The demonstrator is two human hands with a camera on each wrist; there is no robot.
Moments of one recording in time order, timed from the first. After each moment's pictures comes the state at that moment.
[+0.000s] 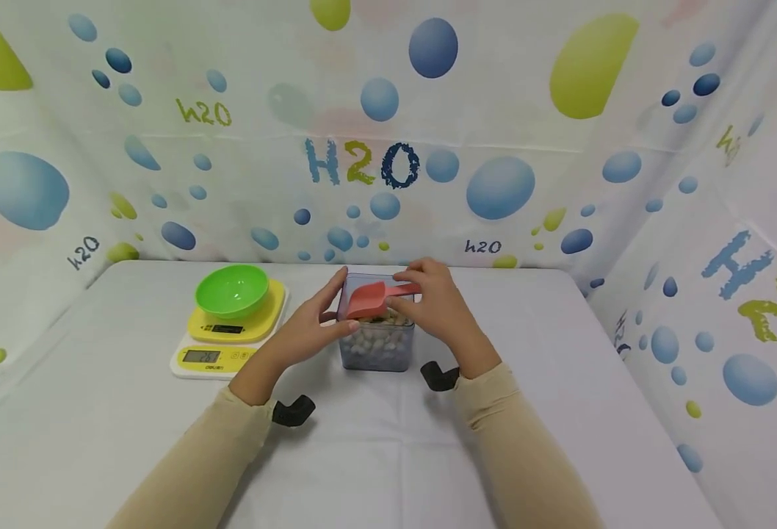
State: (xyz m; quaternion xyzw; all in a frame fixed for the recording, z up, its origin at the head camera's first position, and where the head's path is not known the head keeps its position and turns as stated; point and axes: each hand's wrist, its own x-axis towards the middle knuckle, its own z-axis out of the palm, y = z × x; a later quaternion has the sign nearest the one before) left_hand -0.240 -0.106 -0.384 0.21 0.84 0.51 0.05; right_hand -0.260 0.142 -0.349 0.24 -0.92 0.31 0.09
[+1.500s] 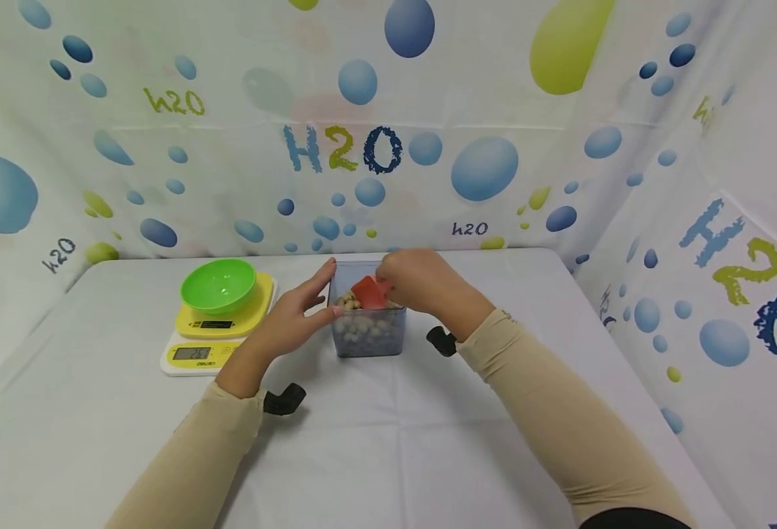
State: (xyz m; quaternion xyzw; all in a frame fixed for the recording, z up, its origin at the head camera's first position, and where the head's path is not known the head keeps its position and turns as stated) left_hand -0.240 -0.114 -0.380 0.23 0.86 0.45 0.03; right_hand -0.250 0.126 -0.294 0.35 -0.94 0.02 0.04
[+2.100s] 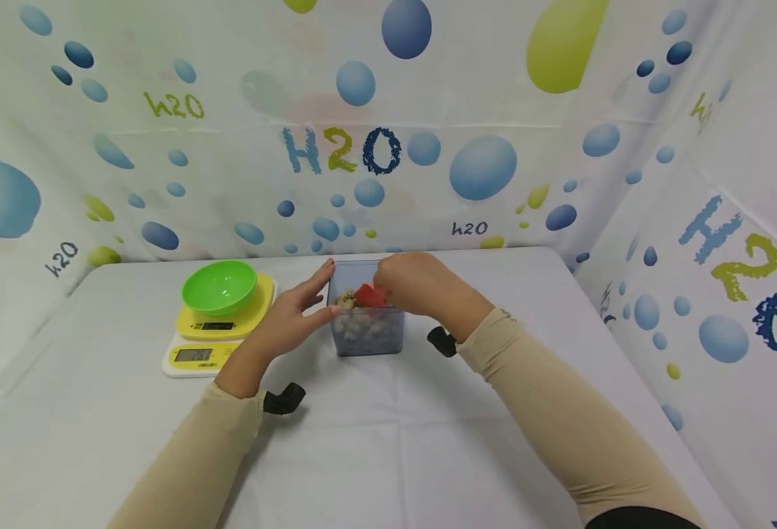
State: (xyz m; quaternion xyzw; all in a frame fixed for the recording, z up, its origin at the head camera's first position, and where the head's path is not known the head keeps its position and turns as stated) left_hand -0.242 -0.117 -0.381 0.23 0.86 0.45 0.03; right_hand -0.248 0.124 -0.293 0.36 -0.93 0.00 0.01
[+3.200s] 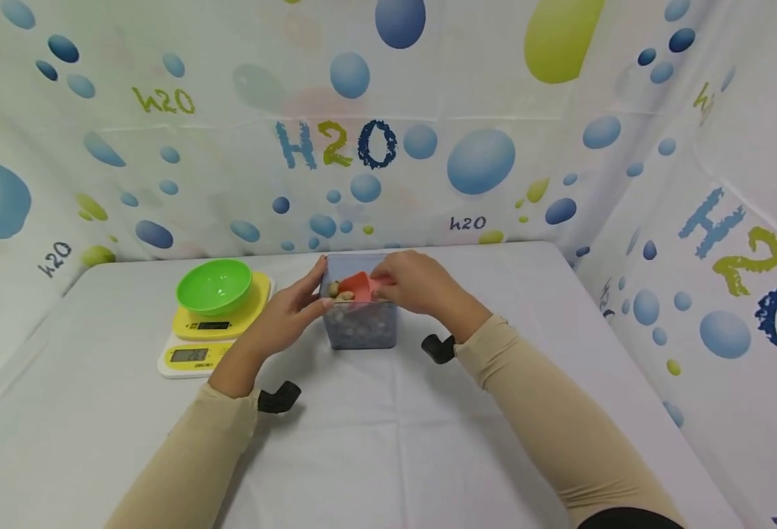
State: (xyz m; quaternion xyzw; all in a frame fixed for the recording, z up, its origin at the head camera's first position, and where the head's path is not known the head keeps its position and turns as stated) left_hand -0.245 -0.118 -0.383 0.23 0.86 0.46 0.04; right_hand -0.257 0.136 -0.309 0.29 -0.94 0.19 -0.03
